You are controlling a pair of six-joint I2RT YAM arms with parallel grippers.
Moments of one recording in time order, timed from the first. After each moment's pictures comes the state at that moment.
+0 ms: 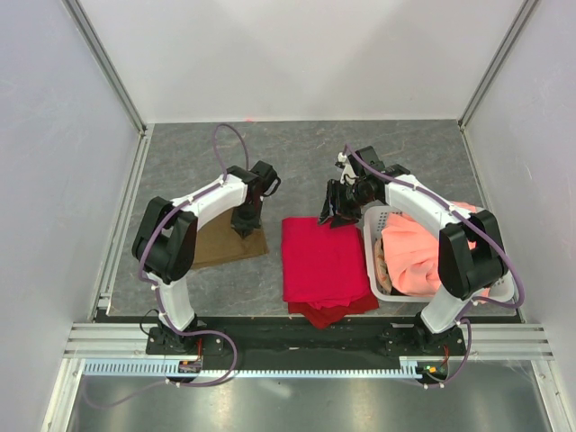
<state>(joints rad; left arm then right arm) -0.52 1.86 1.34 -0.97 -0.21 -0.38 0.41 1.69 1.26 -0.66 -0.50 0.49</state>
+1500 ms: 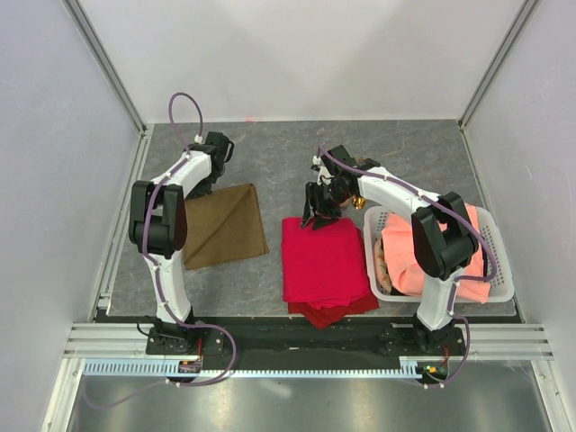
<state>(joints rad) -0.17 2.04 1.56 -0.84 -0.70 -0.10 0.52 1.90 1.44 -0.70 -0.50 0.49</state>
